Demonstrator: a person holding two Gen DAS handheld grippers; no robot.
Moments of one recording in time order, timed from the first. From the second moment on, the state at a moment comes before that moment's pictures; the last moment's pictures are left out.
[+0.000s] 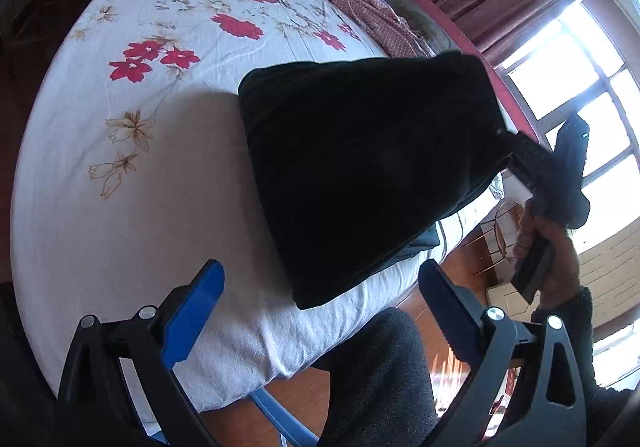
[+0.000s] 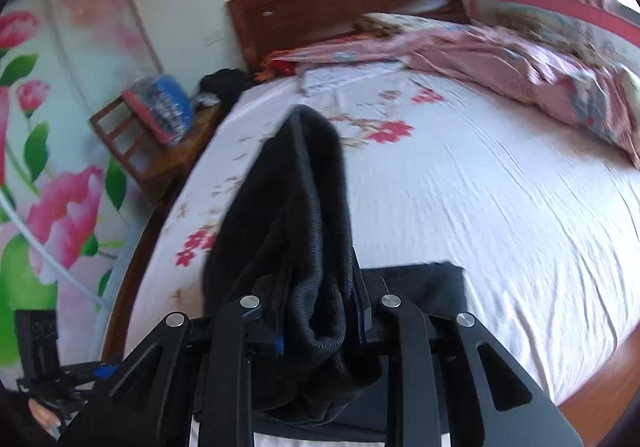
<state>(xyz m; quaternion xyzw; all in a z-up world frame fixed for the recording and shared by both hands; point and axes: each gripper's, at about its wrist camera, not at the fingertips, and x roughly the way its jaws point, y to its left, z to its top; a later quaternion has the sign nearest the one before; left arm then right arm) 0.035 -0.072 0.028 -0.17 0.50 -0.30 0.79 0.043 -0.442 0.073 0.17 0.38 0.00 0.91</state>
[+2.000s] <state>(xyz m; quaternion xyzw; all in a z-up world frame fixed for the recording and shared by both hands) 0.161 -0.120 -0.097 -0.44 0.58 -0.34 0.59 0.036 -0.532 -0.080 0.47 0.39 0.14 0.78</state>
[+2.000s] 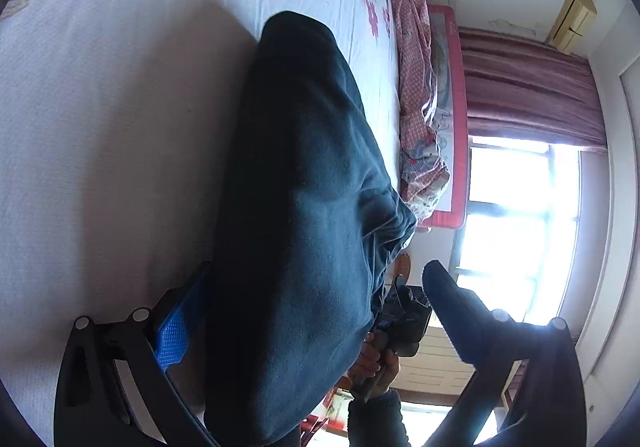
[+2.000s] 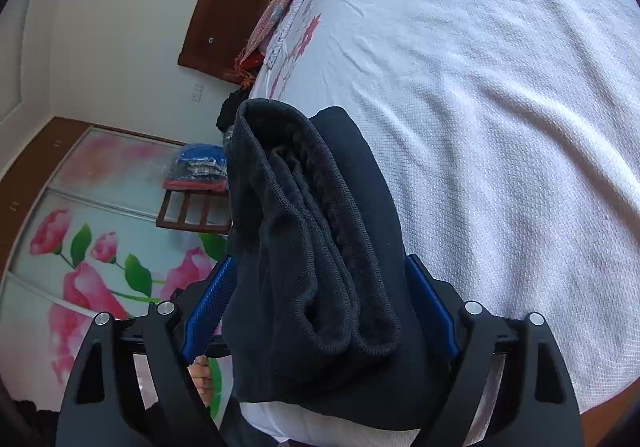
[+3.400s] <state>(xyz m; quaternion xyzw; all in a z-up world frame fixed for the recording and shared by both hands) 0.275 -0.055 0.048 -0.29 0.52 -0.34 0.73 0.182 -0.405 0.021 0.35 0.38 0.18 0.84</state>
